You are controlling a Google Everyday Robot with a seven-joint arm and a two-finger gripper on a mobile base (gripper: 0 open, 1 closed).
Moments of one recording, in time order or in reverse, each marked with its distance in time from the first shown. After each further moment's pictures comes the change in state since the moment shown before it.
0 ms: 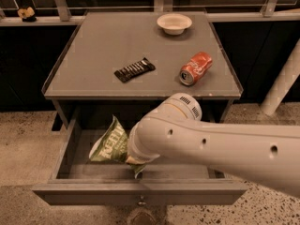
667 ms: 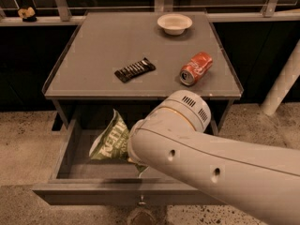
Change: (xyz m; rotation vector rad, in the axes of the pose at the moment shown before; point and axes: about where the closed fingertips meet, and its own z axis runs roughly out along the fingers) arm -0.007 0.005 -0.060 0.121 0.062 -0.008
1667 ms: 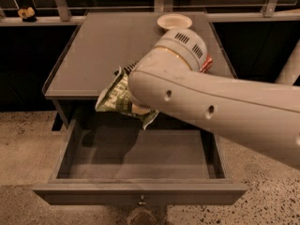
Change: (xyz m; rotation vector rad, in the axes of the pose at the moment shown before) arm -0.018 -0.138 -0.035 0.224 0.035 -0.003
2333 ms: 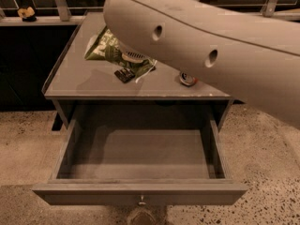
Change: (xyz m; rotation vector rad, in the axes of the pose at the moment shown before) arm -0.055 -0.098 -0.077 0.184 -0.023 -0.014
